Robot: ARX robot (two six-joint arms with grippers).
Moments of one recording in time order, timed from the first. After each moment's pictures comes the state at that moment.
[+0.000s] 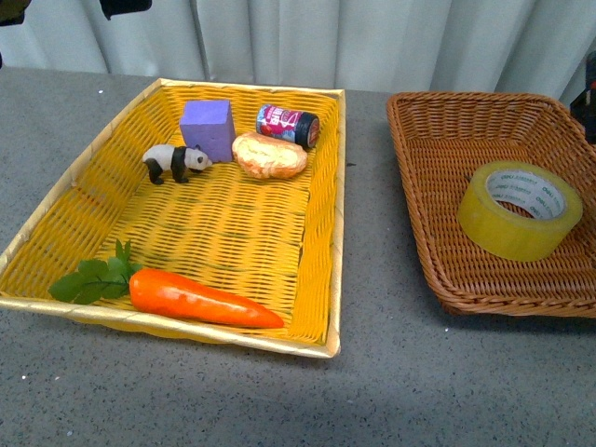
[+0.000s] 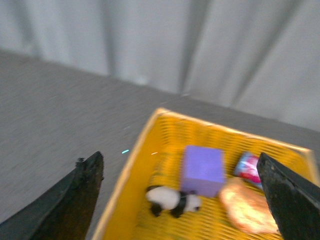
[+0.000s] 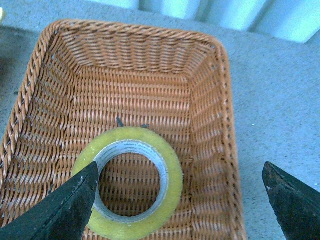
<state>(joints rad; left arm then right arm) -0.21 1.68 0.80 0.63 -0.43 -0.20 0.00 1.69 0.82 0.27 0.06 -0.12</state>
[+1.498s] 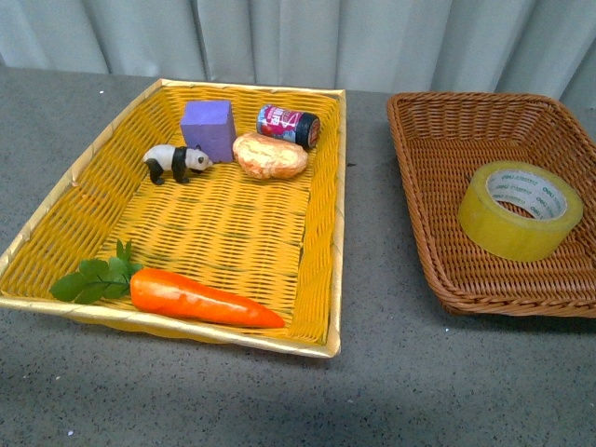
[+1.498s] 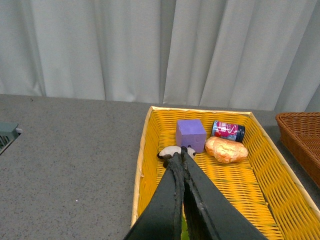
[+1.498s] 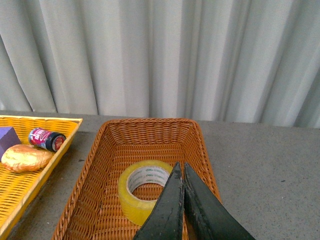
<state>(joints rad) 0.00 0.63 0.02 0.62 0.00 -0.01 0.00 0.70 0.01 0.68 0.00 -0.01</state>
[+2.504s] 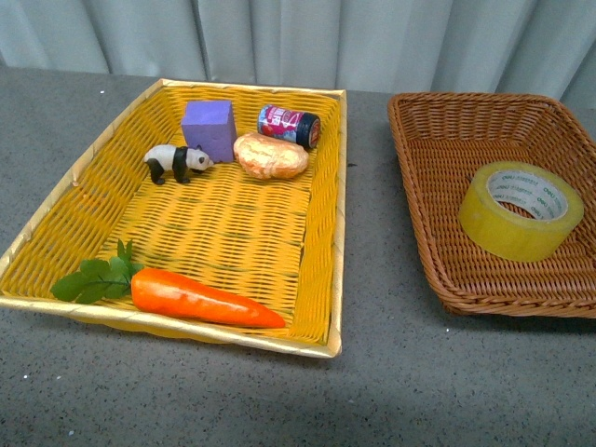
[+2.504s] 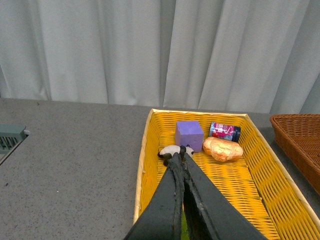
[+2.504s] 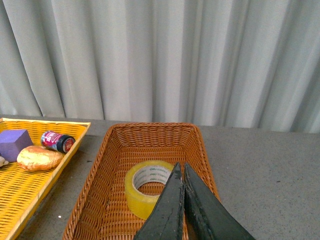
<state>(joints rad) 0.00 0.18 0.02 0.18 0.00 -0.01 0.00 0.20 0.00 0.20 0.00 -0.01</state>
